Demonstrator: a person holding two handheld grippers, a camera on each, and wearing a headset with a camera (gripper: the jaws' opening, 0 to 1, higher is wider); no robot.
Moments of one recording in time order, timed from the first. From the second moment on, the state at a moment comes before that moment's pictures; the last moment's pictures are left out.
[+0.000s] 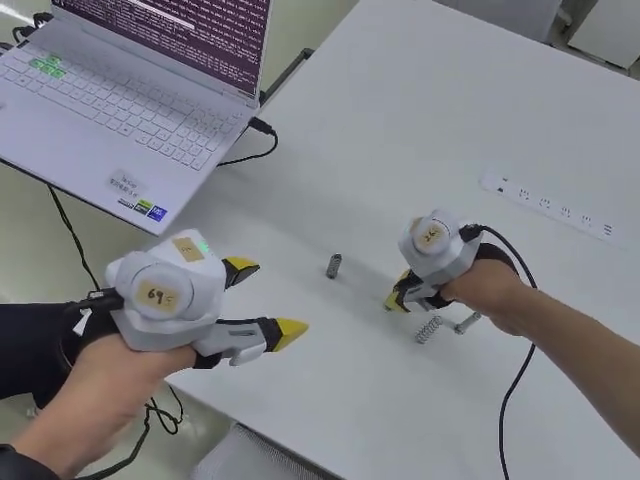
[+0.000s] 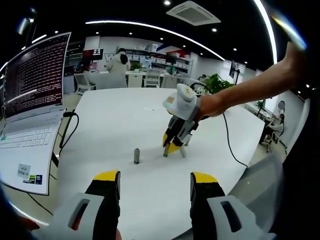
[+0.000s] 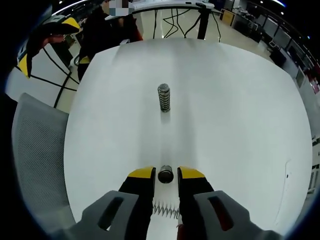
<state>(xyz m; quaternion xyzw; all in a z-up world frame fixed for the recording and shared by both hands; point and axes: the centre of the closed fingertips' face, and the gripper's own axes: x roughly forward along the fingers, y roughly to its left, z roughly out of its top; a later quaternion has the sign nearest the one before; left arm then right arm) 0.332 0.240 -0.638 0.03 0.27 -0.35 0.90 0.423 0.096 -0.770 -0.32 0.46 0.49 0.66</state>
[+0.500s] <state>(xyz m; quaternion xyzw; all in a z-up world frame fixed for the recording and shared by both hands) 0.326 0.230 -0.627 0.03 0.25 -0.35 0.90 0.417 0.069 -0.732 -0.30 0.43 0.46 0.71</state>
